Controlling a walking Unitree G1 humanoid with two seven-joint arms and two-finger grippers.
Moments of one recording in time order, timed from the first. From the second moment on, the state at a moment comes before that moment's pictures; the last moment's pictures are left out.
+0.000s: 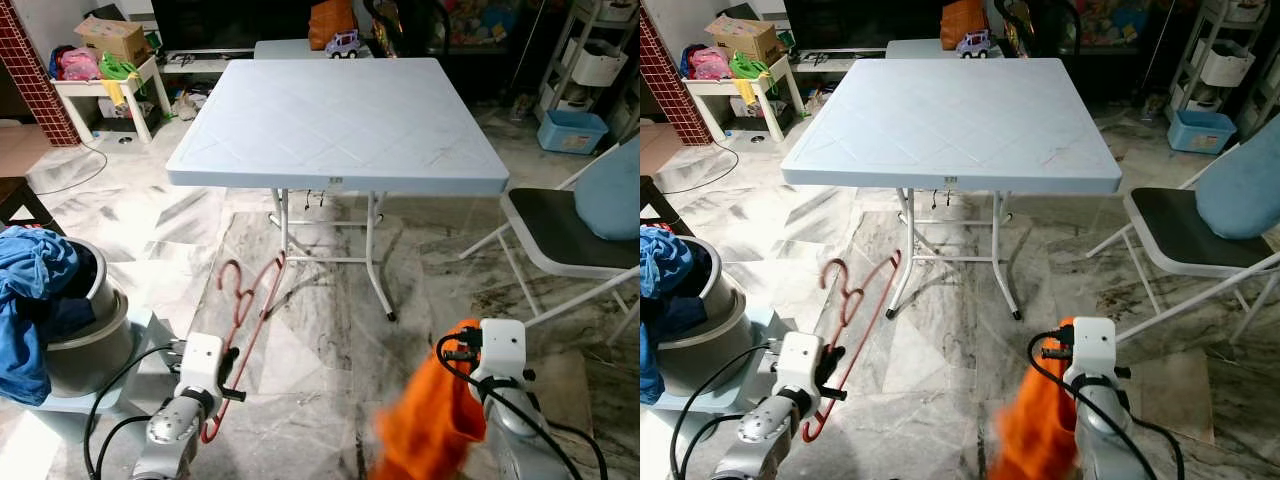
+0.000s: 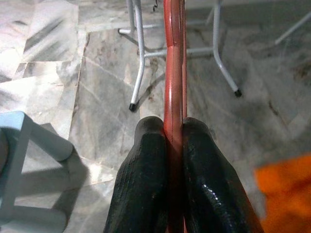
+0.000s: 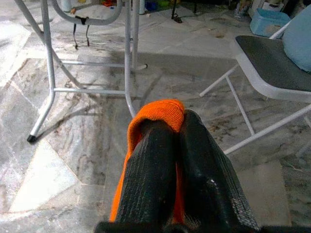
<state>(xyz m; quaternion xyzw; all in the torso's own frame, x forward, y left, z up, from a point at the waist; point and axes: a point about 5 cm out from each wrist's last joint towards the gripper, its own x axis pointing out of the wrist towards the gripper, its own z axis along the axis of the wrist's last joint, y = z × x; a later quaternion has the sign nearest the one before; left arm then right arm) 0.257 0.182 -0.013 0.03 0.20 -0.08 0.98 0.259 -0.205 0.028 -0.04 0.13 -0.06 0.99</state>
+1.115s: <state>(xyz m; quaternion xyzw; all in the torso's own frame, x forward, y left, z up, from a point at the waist) 0.286 0.153 0.083 -0.05 0.04 -0.10 0.99 0.279 -0.171 0.097 0.02 0.00 -0.01 1.00</state>
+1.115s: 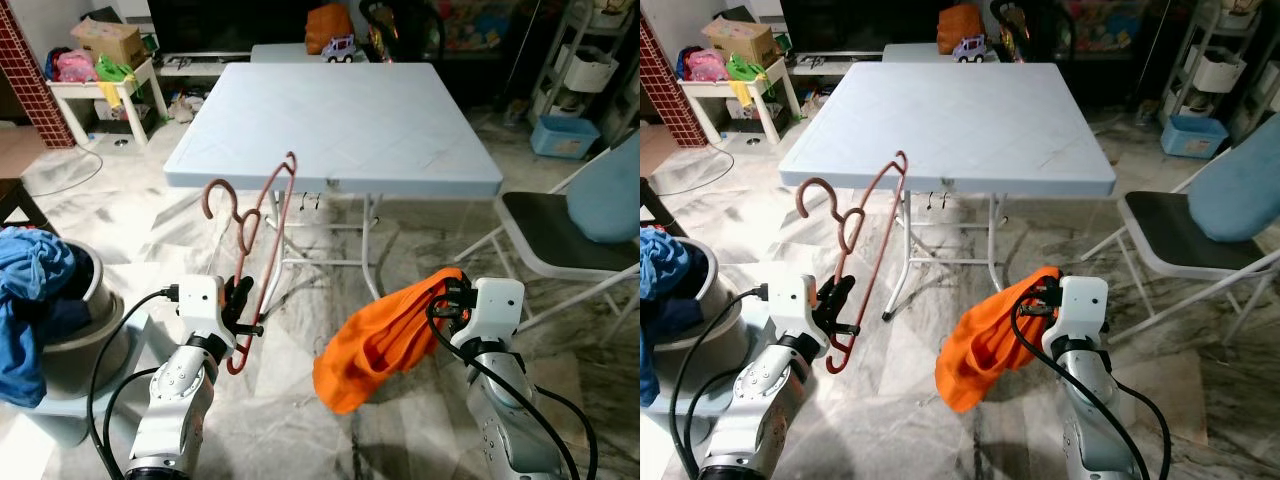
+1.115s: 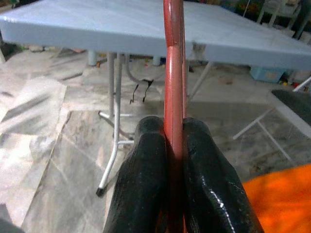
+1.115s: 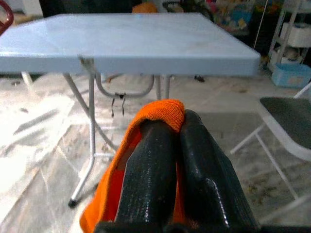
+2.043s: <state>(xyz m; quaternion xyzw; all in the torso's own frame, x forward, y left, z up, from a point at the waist) 0.295 0.149 0.094 -0.06 0.04 -0.09 0.99 0.286 -0.168 0.109 0.01 -0.02 0.00 1.00</state>
